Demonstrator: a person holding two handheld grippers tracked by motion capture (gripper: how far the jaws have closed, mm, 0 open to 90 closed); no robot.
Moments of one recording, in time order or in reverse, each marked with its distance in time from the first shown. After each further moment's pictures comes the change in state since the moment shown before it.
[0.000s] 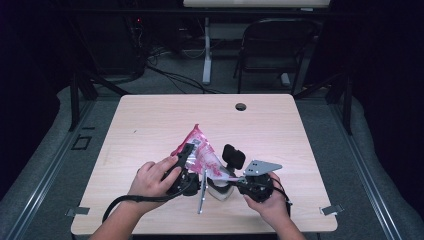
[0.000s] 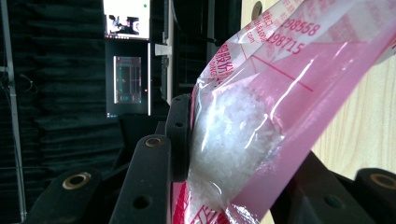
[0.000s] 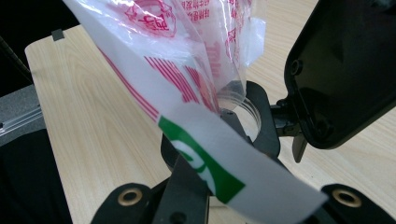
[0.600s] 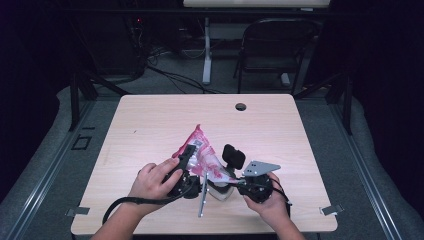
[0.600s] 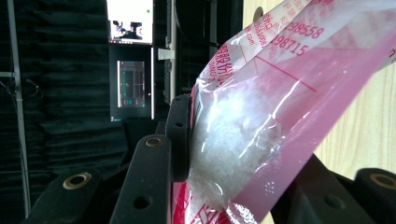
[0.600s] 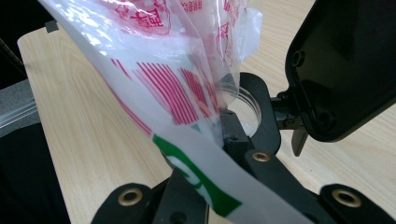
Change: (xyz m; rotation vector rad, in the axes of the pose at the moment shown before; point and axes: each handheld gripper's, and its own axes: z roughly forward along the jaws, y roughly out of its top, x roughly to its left) left arm -0.001 0.003 -0.005 -0.015 0.010 0.002; right arm 0.001 -0.001 0.001 0.028 -0.010 -0.005
